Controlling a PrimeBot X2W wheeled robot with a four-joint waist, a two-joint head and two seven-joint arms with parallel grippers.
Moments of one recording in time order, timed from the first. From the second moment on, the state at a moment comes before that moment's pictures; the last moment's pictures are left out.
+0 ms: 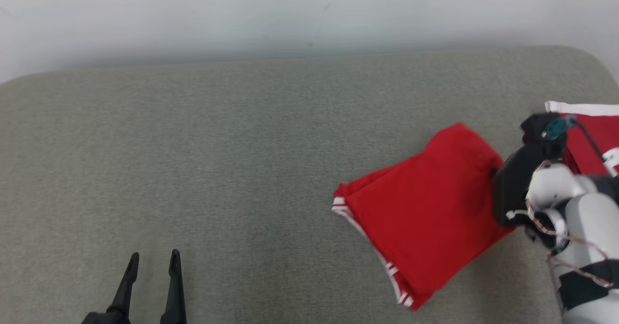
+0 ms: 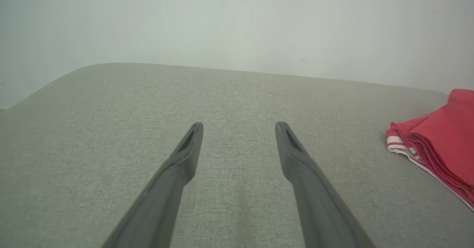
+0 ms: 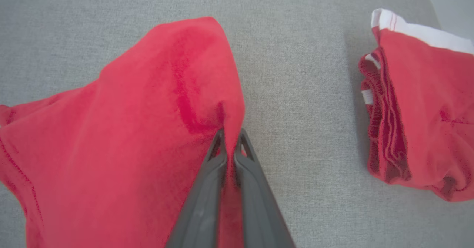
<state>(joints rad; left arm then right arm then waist) 0.03 0.05 0.02 0.14 -0.18 -0.13 -0.26 -0.48 -0.28 -0.02 0.30 0.17 0.13 0.84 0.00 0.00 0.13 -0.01</state>
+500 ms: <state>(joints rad) -0.01 0.06 0.03 0.11 -0.15 -0.13 -0.26 -0.73 -0.42 -0.11 0.29 0.12 0.13 0.79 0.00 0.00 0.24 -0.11</state>
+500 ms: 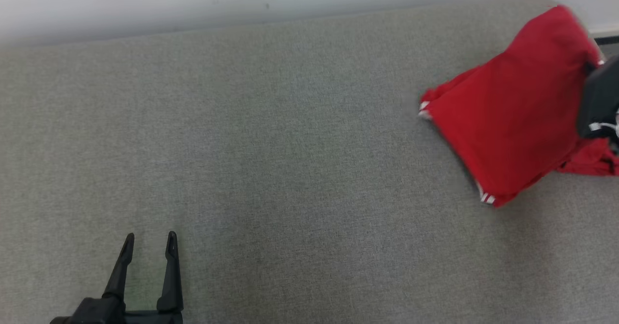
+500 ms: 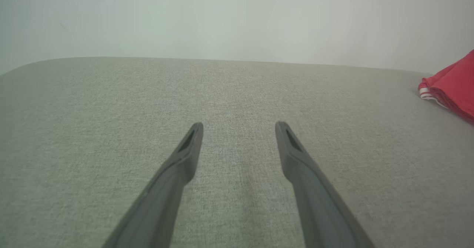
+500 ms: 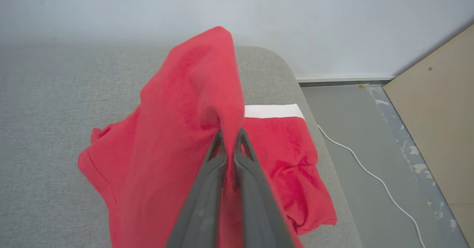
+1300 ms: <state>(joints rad) -0.06 0.16 -0.02 0.06 -0.13 -0.13 -0.26 -0.68 -0.66 -0.41 0.44 -0.17 0.13 0.58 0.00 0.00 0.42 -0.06</state>
